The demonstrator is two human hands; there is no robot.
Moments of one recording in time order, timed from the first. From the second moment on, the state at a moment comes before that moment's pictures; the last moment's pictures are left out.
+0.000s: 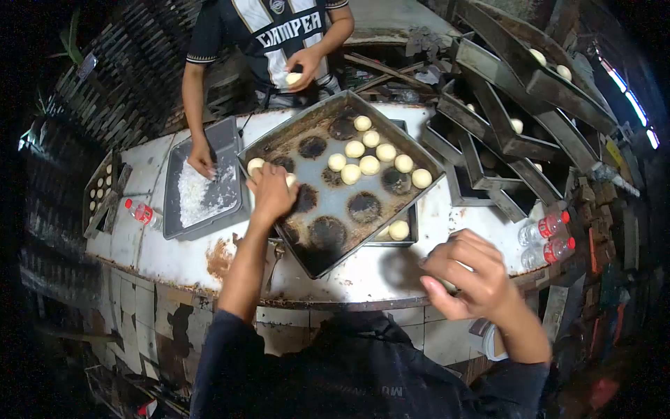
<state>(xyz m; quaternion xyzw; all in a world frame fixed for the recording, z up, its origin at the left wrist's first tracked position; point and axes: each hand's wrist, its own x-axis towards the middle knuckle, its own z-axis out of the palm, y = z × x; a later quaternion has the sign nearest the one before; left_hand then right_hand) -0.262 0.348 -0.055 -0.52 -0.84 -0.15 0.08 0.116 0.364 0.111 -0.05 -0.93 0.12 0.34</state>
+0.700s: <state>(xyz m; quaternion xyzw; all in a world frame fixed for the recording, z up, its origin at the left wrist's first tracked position) -0.057 0.177 -0.021 -0.54 -0.56 -0.63 -0.04 0.046 0.263 0.009 -0.18 -0.71 0.45 0.51</state>
